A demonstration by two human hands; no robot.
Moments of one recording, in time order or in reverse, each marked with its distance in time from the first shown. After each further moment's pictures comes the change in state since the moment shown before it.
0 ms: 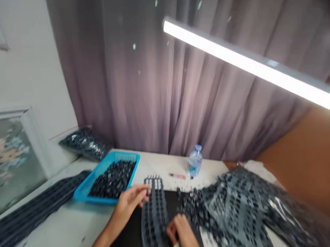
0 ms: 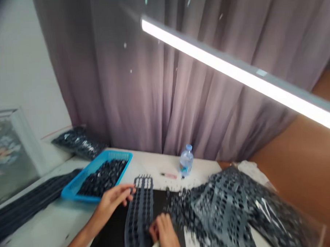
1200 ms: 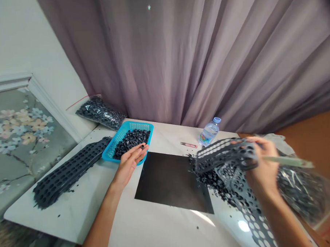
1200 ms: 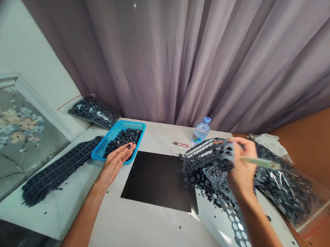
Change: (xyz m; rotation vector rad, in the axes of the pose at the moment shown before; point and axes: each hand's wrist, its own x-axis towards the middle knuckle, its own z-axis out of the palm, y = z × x) left_hand 0.001 -0.006 -0.061 -0.235 0.153 -0.036; right_hand 0.092 -0.016 -0.154 0.404 0.671 0.240
